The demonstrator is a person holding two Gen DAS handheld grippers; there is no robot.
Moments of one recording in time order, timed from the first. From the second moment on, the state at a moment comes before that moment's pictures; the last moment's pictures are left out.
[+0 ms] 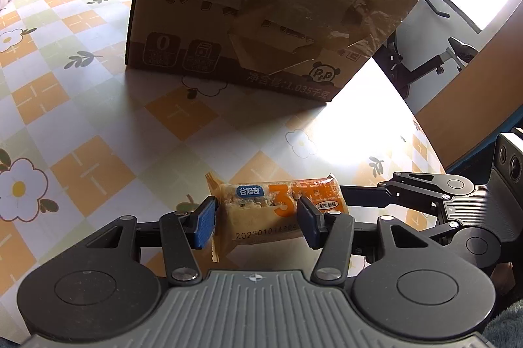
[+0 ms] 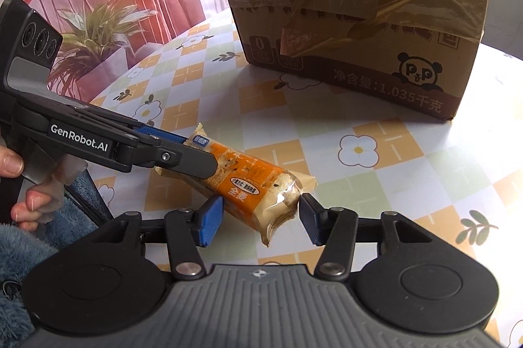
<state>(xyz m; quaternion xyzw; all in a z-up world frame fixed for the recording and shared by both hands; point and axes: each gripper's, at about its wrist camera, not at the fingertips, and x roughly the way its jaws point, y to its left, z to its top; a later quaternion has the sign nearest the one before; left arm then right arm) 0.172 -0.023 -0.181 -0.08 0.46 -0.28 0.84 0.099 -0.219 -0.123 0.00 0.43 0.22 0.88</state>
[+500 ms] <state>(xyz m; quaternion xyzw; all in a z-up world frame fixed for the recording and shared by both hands) 0.206 -0.042 -0.053 -0.06 0.31 -0.30 0.90 0.133 -0.230 -0.011 -0.05 0.28 0.21 0.94</state>
